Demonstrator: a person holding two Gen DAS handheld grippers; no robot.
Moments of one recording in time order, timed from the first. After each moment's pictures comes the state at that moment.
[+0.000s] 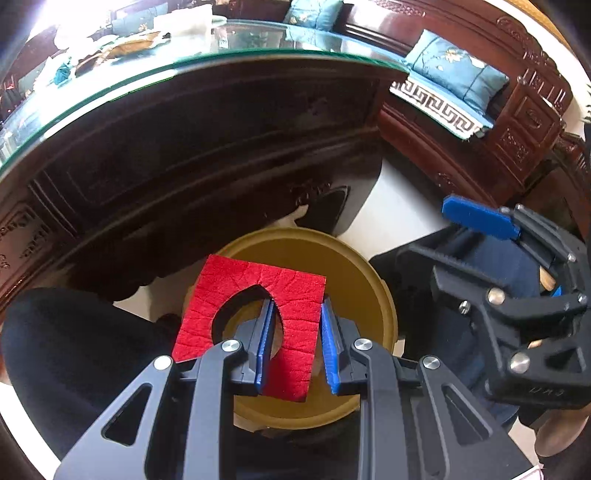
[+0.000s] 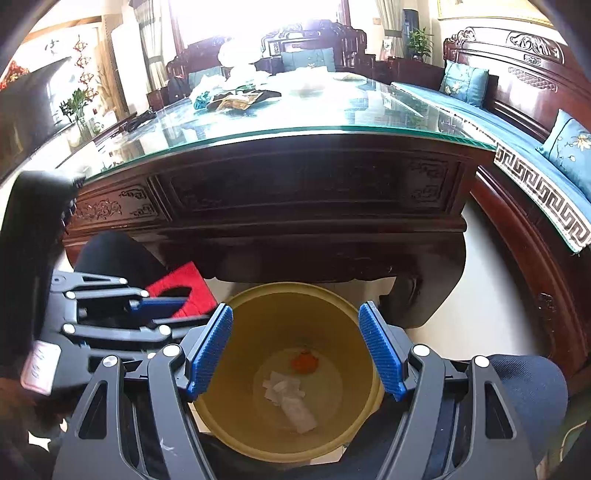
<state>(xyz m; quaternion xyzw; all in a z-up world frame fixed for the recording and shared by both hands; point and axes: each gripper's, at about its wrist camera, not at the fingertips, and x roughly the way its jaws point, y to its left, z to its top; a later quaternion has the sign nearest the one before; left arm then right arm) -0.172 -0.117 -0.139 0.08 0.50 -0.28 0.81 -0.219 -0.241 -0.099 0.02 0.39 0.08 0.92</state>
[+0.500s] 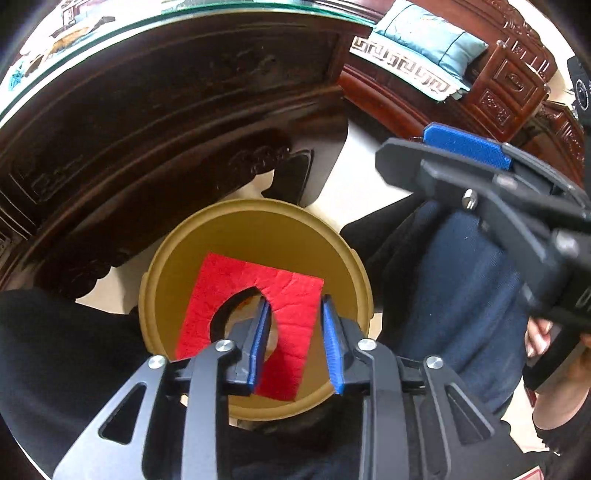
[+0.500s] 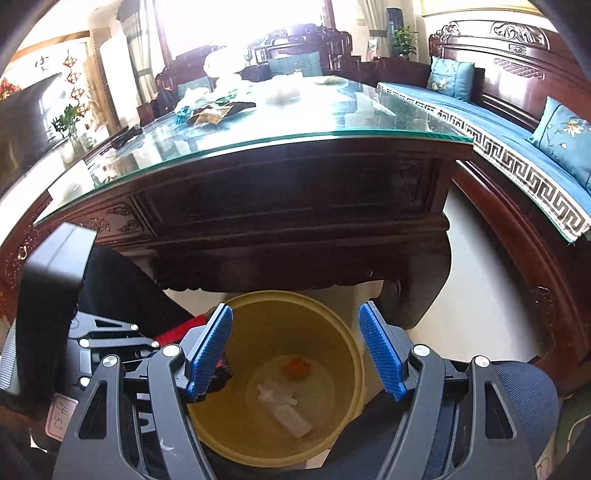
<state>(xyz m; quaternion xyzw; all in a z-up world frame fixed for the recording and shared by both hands) -0.182 -0.150 -0.162 0.10 0.54 -0.33 0.77 -0.216 -0.271 -0.097 0.04 0.38 0.06 0.92</state>
